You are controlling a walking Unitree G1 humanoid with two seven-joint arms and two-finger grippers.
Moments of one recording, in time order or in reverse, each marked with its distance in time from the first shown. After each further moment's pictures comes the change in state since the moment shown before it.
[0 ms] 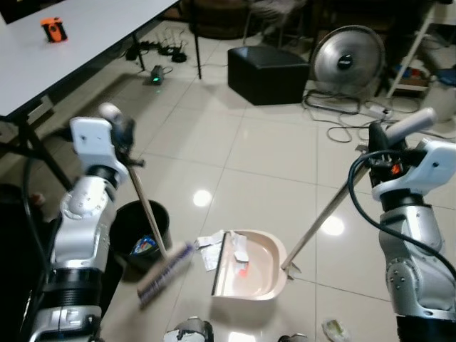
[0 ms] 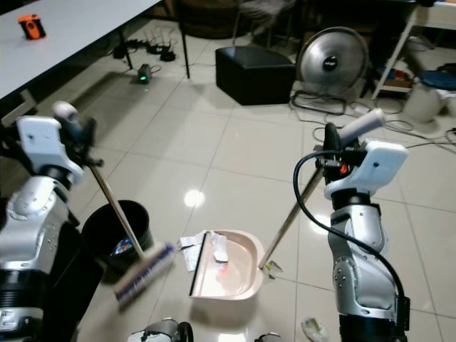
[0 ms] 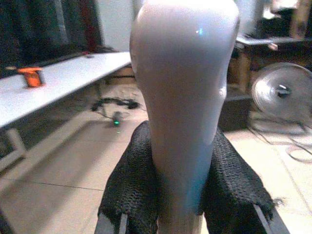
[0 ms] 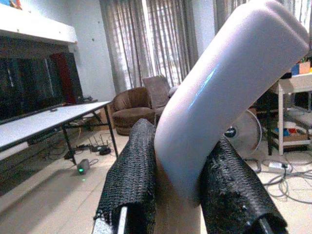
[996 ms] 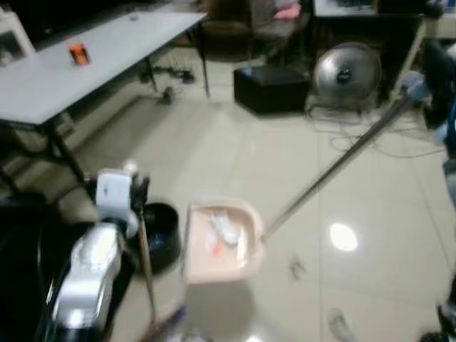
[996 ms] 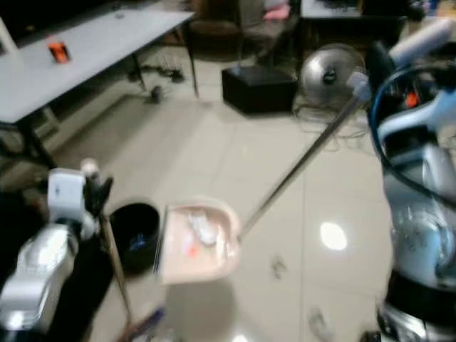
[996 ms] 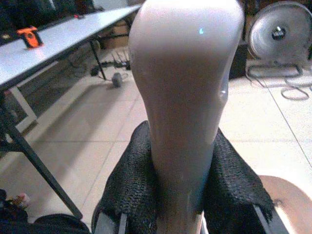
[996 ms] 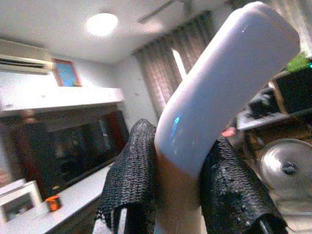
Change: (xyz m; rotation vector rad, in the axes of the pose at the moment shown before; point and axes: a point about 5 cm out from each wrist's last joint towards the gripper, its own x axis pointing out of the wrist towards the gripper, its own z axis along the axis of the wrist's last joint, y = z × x) left arm -0.050 -0.013 -0.053 0.056 0.223 -0.044; right arm 0.037 -0.009 0.100 0.205 -0.160 0.080
